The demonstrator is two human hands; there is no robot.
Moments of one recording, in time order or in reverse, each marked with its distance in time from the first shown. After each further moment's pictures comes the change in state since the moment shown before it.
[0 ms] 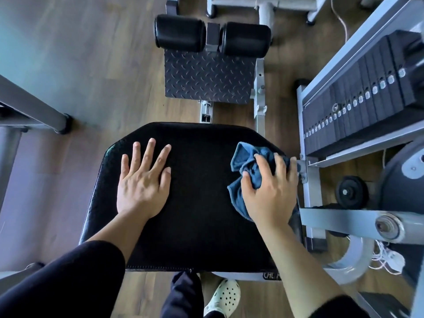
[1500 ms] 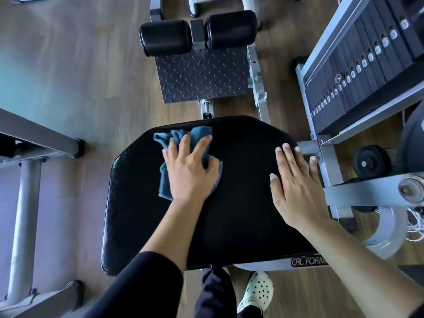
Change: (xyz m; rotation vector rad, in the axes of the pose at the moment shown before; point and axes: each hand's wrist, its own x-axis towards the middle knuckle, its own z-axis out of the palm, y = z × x) left_hand 0.022 0.078 0.003 -0.232 0.173 0.093; right_hand -0.022 0.041 -0.013 -0.126 -0.329 -0.111
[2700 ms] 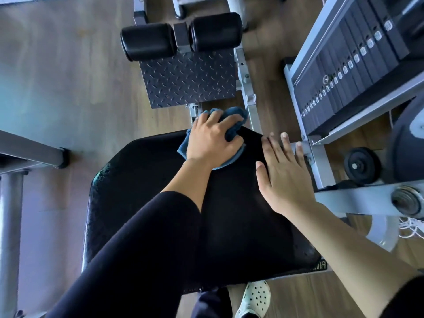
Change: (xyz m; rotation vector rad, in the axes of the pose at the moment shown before) left_hand 0.089 0.053 0.038 -0.046 -0.141 0.350; right_hand 0.047 -0.002 -0.010 -0.002 0.046 -0.001
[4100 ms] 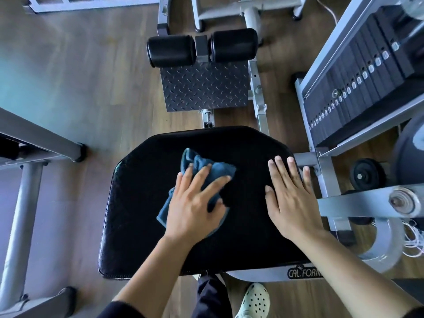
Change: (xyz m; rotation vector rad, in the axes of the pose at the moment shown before) left_hand -0.158 -0.005 -0.031 -0.002 0.102 -0.015; right_hand -0.052 0.000 0.008 -0.068 0.032 -0.080
